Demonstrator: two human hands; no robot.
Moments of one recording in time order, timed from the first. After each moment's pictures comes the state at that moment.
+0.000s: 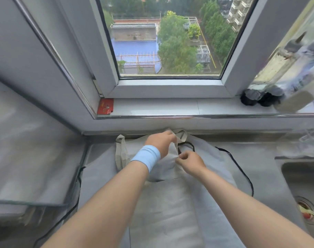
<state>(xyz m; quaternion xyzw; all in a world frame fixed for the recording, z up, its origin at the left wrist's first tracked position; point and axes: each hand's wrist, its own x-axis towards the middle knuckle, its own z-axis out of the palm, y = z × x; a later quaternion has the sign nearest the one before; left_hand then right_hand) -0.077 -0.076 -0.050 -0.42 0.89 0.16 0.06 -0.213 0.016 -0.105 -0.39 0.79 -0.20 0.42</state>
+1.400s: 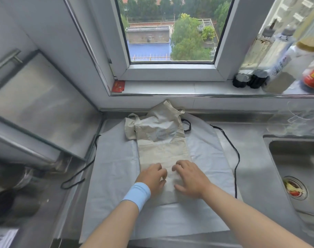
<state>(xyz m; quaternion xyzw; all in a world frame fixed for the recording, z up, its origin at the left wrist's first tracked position) 0.007 0.153 -0.097 -0.46 0.86 0.20 0.08 -0.196 0.195 -0.125 -0.79 0.58 -0.04 0.18</state>
